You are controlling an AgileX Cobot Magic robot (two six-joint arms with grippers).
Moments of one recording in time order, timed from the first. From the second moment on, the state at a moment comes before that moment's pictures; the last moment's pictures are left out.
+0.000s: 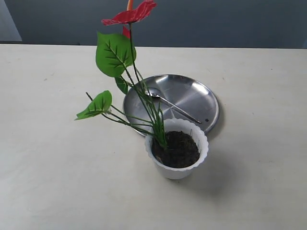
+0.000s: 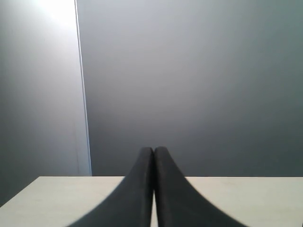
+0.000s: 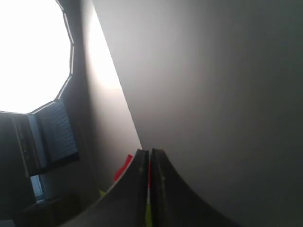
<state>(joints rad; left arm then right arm) 0.16 0.00 0.00 0.66 -0.15 -0.67 0.39 0.01 0.00 -0.51 -0.48 0.99</state>
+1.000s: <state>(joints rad) 0.16 0.00 0.00 0.66 -0.15 -0.67 0.18 0.00 0.00 0.09 -0.09 0.25</state>
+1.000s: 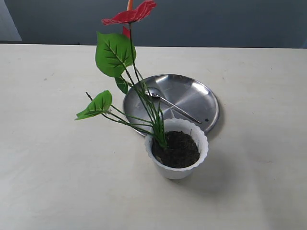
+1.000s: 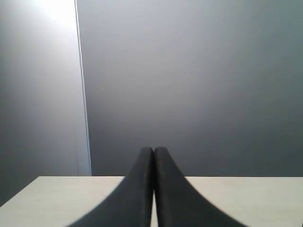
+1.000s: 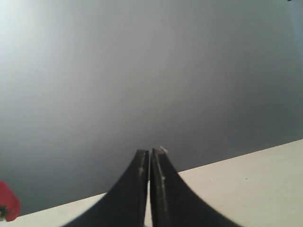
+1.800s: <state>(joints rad) 0.16 0.00 0.00 0.66 -0.15 -0.67 0.12 0.00 0.00 0.07 -0.04 0.24</state>
